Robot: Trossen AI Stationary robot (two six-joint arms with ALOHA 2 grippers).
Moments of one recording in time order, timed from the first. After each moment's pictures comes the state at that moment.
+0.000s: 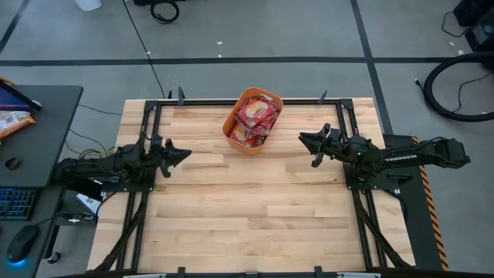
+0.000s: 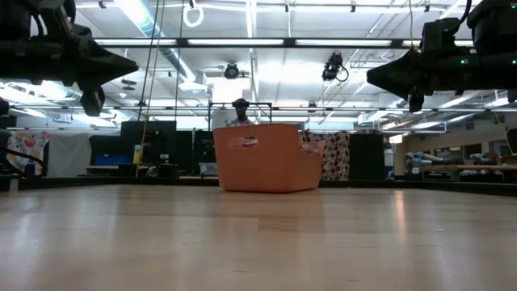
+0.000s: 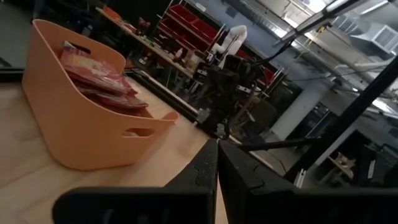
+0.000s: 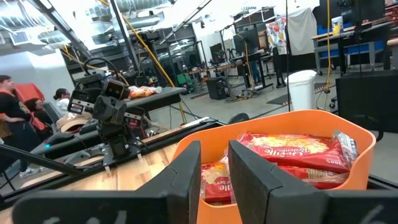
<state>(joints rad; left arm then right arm) 0.04 0.01 0.02 0.06 -0.19 -0.61 -0.17 0.69 0.01 0.84 0.24 0.21</state>
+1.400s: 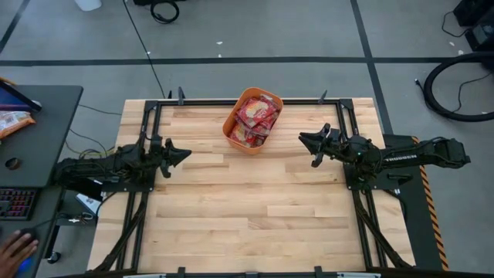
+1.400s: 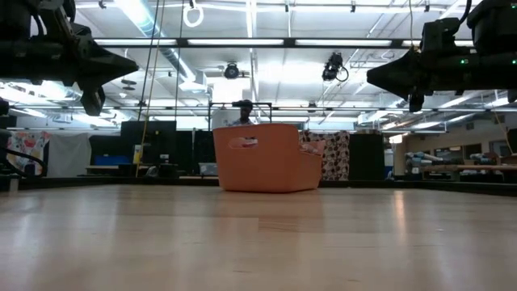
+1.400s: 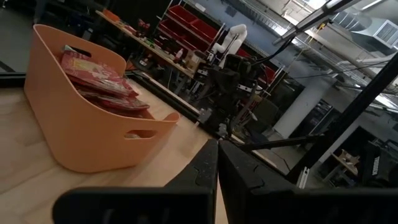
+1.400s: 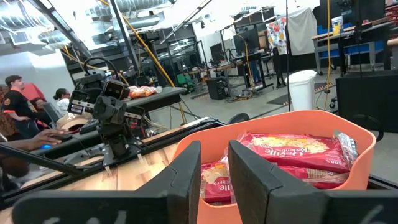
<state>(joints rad) 0.04 0.01 0.02 0.06 -0.19 -0.58 -0.17 0.69 0.01 0.84 0.24 0.21</state>
